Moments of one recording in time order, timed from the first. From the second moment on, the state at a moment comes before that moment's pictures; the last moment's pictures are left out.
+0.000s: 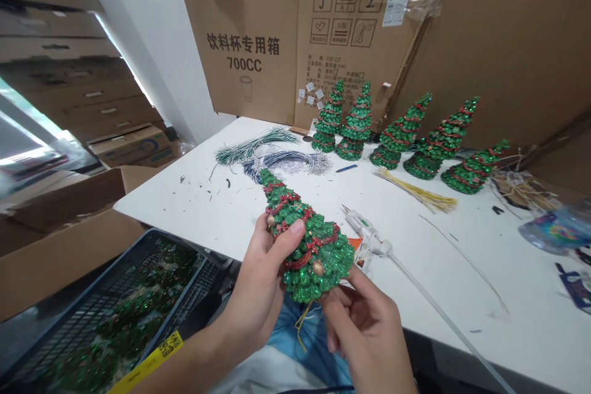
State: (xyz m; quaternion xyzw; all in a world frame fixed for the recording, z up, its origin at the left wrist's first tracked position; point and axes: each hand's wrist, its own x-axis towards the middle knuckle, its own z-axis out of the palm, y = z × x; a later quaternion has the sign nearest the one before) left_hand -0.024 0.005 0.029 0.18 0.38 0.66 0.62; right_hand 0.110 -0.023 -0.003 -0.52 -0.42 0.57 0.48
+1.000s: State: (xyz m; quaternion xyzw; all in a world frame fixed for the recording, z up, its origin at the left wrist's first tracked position) left_hand -0.022 0.005 0.024 0.24 0.40 0.69 0.55; right_hand 0.109 -0.033 0.006 -0.46 -0.38 0.65 0.48
